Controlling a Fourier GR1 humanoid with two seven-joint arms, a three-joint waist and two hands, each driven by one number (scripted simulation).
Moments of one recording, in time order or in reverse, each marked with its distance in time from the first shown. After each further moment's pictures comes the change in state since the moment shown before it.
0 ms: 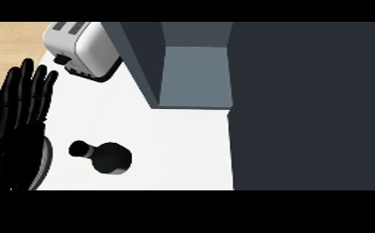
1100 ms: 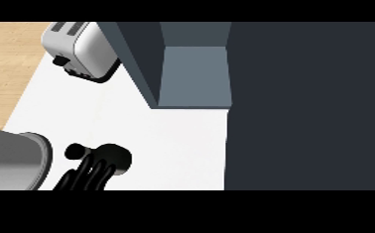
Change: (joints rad) left arm 0.499 -0.029 -0.470 -0.338 0.103 -0.108 0.140; right arm 0.148 -0.101 0.045 -0.277 -0.276 0.181 0.255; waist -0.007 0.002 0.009
